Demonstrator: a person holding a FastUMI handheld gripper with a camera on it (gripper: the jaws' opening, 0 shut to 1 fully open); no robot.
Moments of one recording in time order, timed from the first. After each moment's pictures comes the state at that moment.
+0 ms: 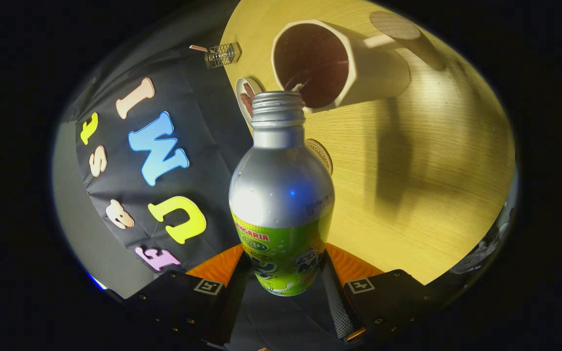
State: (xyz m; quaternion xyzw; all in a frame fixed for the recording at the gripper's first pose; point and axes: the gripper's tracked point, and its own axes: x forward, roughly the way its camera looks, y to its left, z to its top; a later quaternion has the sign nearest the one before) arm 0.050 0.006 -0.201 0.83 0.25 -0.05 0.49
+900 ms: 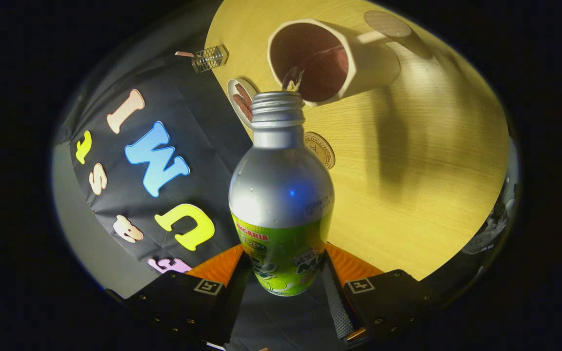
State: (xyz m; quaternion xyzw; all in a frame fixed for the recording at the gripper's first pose) arm 0.060 0.005 -0.170 0.86 0.25 -0.05 0.44
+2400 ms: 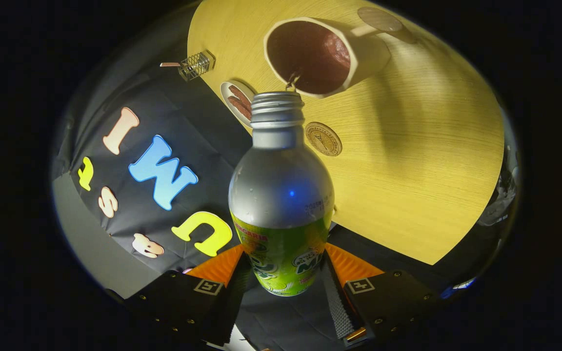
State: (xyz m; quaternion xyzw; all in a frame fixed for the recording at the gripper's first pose) arm 0.067 -0.011 -0.141 0.90 0.24 -0.05 0.36
